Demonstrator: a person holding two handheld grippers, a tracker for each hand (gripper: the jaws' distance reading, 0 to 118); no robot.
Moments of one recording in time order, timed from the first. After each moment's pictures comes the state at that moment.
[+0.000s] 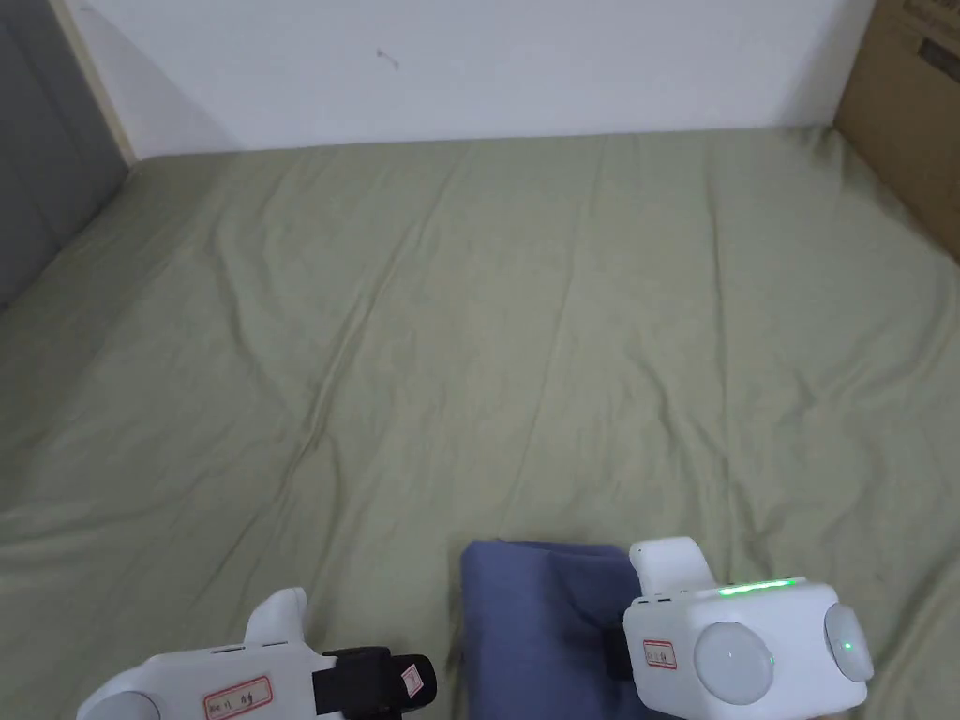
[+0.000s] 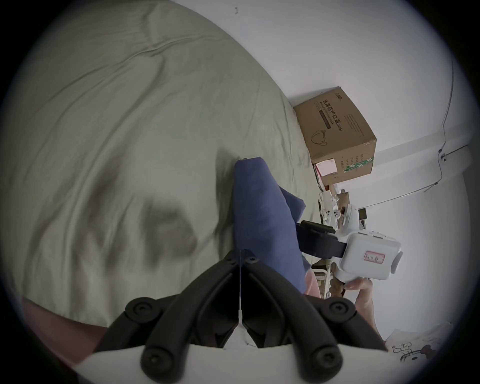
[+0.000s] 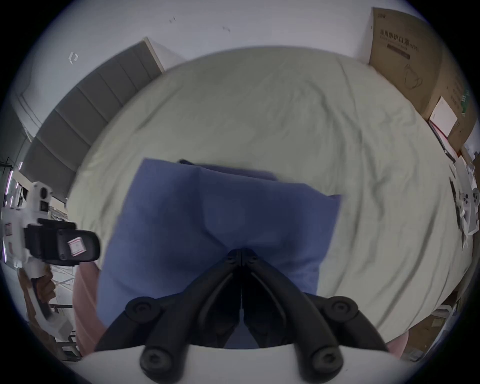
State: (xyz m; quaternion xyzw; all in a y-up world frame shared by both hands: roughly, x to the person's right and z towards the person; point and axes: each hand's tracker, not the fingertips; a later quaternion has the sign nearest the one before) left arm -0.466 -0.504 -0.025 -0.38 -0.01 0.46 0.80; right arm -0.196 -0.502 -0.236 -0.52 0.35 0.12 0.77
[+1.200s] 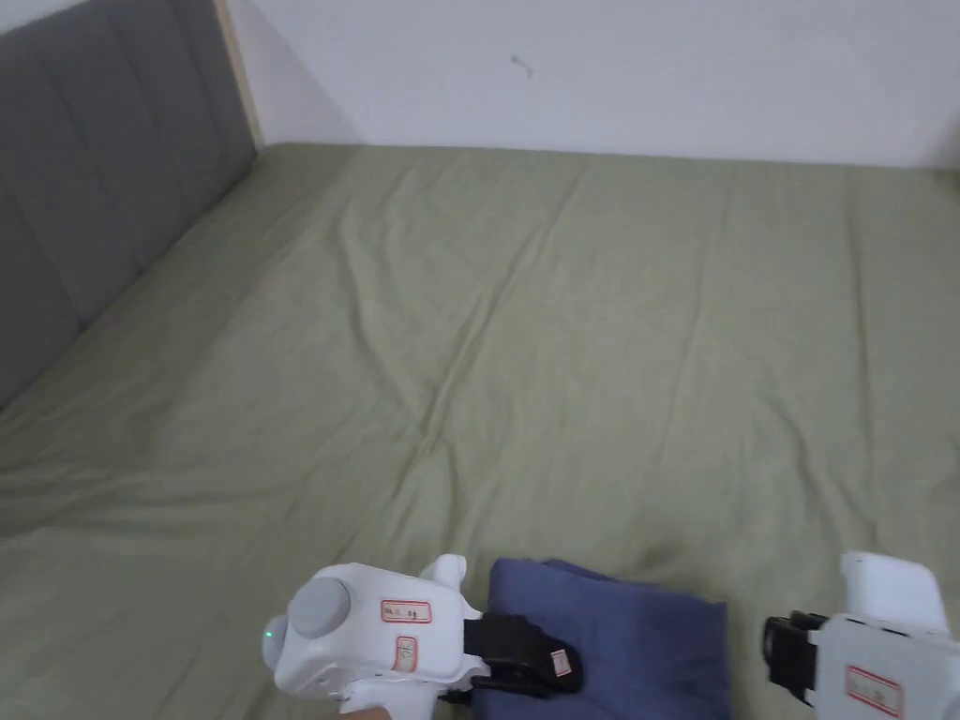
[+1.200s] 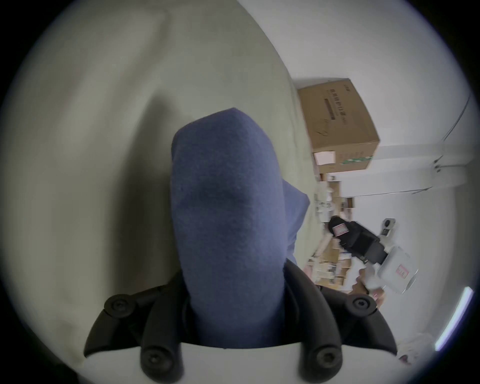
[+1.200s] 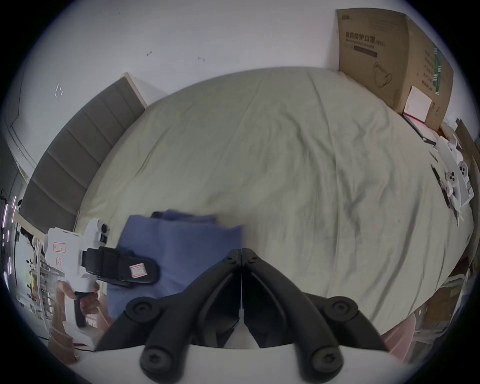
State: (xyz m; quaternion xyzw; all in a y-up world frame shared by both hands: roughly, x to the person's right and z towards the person) left arm -0.529 -0.546 -0.079 -0.43 -0.08 0.50 0.74; right arm -0.196 -0.441 -0.232 -0.46 0.31 0.04 0.83
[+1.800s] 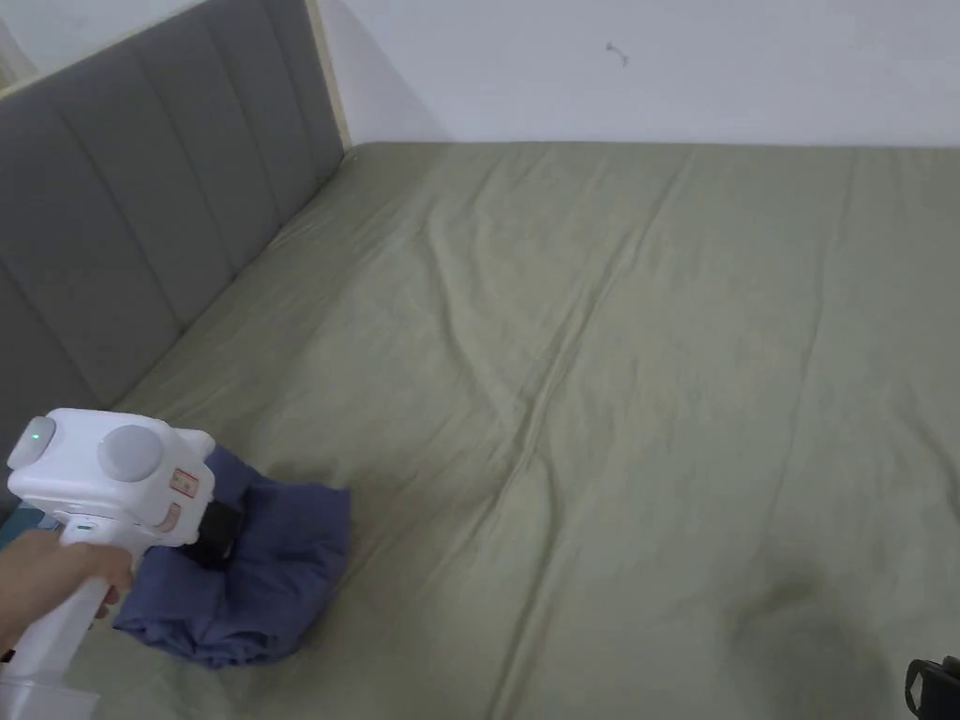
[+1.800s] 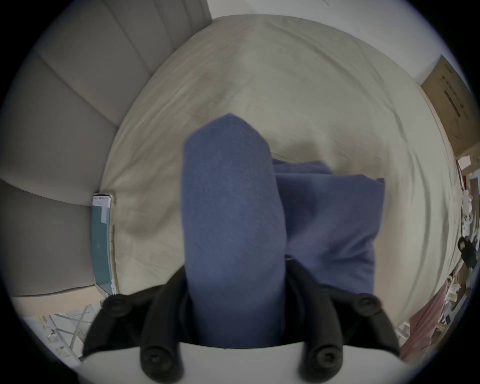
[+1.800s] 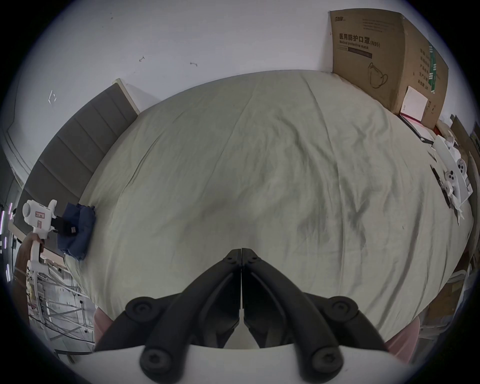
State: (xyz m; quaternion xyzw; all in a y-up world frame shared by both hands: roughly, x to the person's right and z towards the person) left arm -0.770 -0.457 0.004 -0.59 0.29 0.16 0.73; right arm -0.216 -0.456 -0.241 -0.47 0.29 0.04 0.83
